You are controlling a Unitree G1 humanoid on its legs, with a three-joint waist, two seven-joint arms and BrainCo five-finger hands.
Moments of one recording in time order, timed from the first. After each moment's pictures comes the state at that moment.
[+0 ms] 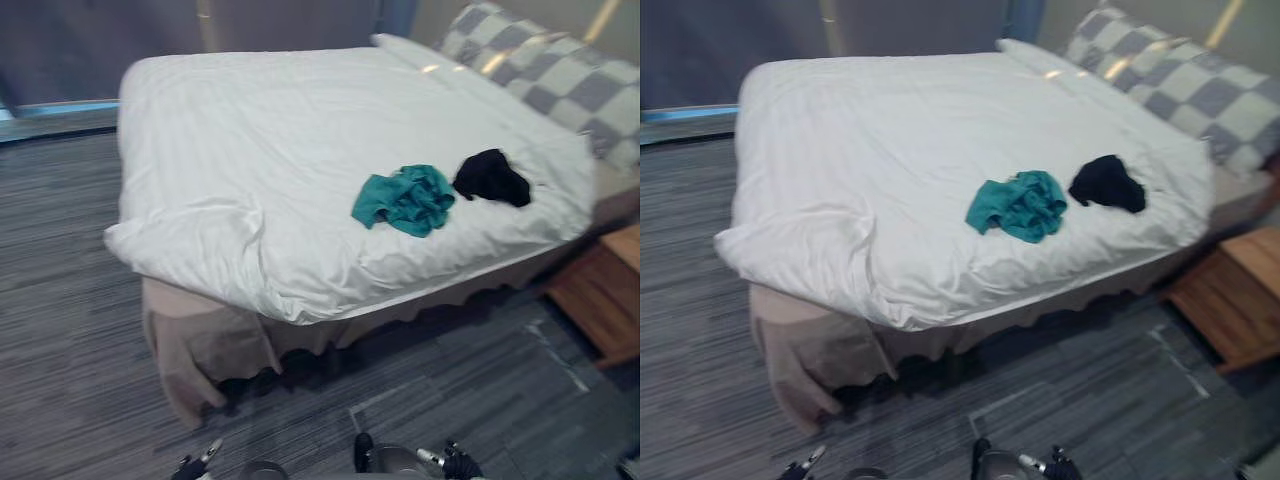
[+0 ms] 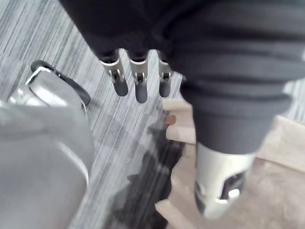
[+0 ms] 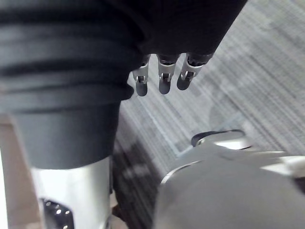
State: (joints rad) left arm 0.12 0.05 0.40 0.98 -0.39 -0.07 0.01; right arm 0.15 -0.12 -0.39 0.96 0.13 0.00 0.07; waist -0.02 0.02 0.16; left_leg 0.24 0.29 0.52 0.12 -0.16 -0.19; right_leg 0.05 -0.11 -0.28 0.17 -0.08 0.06
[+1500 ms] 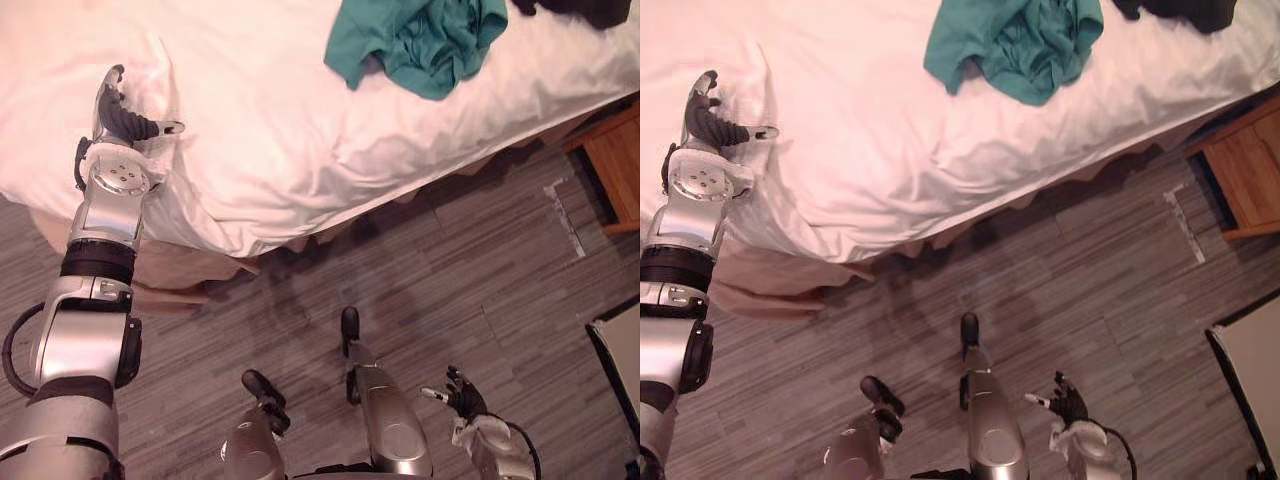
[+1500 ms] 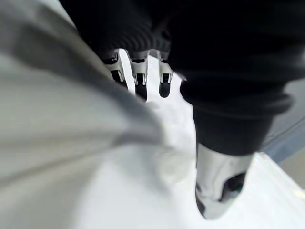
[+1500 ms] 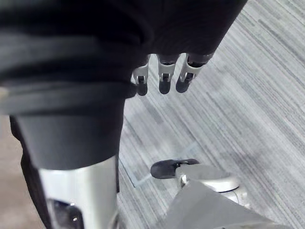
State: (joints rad) left arm -1.01 0.68 -0.05 0.80 0.20 0.20 0.23; right arm 0.04 -0.23 -0.11 0.73 0.24 -0.08 0.07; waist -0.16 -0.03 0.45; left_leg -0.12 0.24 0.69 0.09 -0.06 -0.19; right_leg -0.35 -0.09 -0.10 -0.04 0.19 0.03
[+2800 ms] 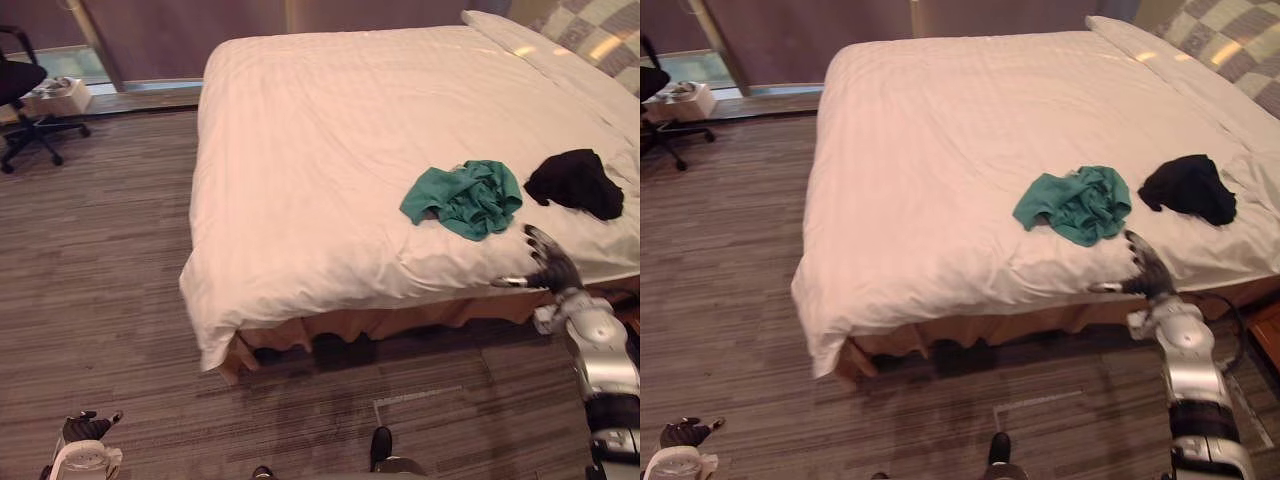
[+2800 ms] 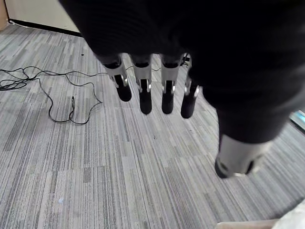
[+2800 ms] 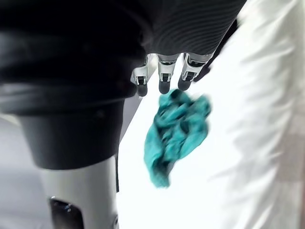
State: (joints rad) left arm 0.10 0.45 0.37 0.85 0.28 0.08 0.21; right arm -0.46 -0.67 0.03 0.43 0.09 -0.11 0.30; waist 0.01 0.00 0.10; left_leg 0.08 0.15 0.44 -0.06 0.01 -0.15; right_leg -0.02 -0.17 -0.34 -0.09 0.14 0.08
